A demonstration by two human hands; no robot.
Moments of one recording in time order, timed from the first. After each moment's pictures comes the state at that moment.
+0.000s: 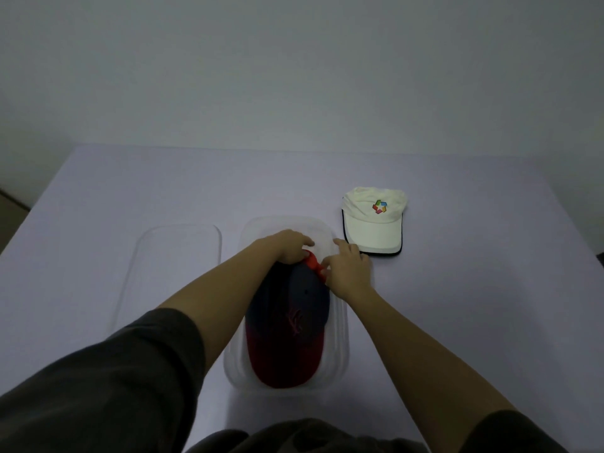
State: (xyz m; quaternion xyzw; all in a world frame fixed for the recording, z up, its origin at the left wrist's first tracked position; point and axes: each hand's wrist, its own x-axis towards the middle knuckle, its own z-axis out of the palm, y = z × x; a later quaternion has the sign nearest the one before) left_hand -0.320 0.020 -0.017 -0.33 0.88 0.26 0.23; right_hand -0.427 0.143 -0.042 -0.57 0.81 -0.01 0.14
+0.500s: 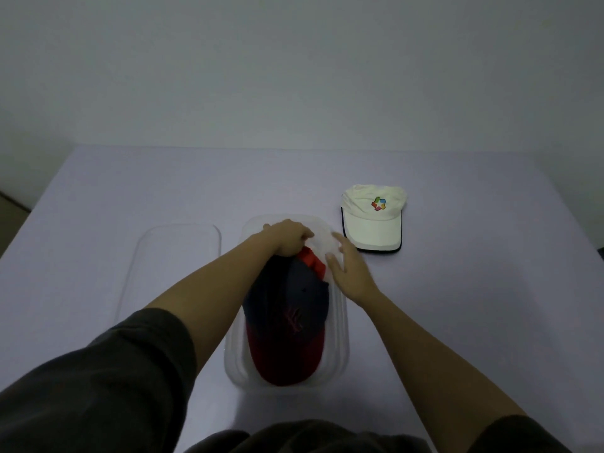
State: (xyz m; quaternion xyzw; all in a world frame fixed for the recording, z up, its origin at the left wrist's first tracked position) left_hand -0.320 0.018 -0.005 -0.36 0.88 0.23 0.19; right_hand -0.438 0.156 -0.057 -0.48 0.74 -0.35 0.31
